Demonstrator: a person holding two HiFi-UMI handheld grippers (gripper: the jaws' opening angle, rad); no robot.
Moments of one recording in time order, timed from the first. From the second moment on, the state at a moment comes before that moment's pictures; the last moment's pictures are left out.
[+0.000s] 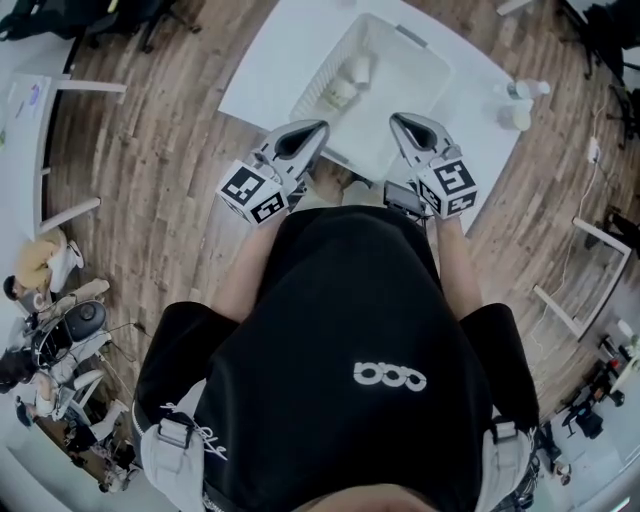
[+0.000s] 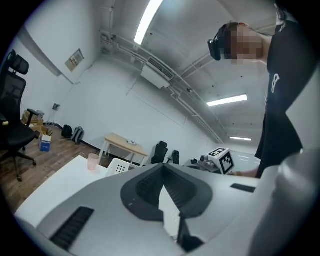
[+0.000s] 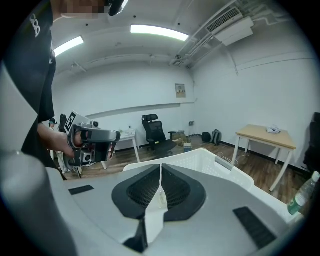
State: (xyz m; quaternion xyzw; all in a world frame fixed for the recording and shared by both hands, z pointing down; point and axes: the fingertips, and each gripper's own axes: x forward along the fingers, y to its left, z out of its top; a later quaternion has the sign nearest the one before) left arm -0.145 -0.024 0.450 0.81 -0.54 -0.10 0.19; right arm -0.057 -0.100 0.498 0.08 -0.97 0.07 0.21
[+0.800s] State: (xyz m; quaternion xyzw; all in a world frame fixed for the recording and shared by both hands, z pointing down) left arm -0.192 -0.043 0.459 0.81 -0.55 -0.09 0.19; right arm -0.103 -0.127 0.535 0.09 -0.96 0.08 0.24
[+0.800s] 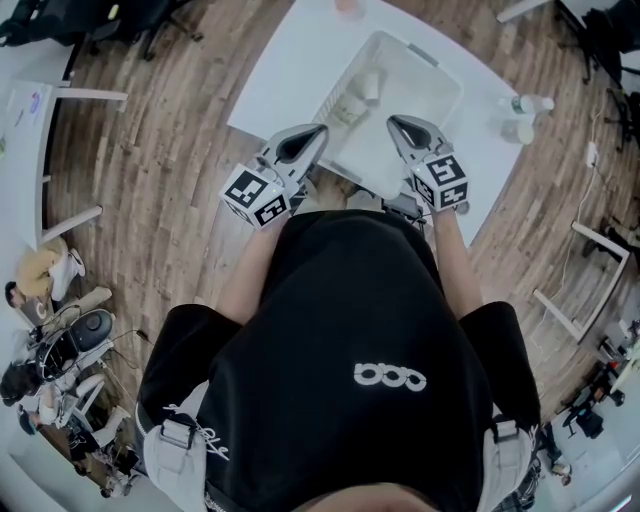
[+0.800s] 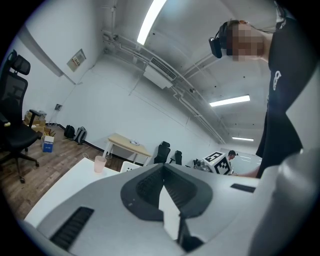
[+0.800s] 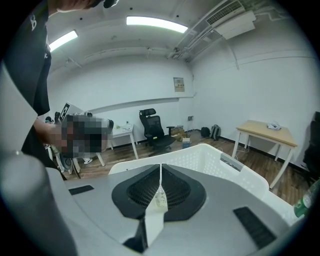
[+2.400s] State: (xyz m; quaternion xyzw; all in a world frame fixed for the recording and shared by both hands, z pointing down) left arm -0.191 -0.025 0.490 0.78 -0.59 -0.06 0.20; right arm -0.182 -0.161 0.758 -0.11 -0.83 0.18 0.51
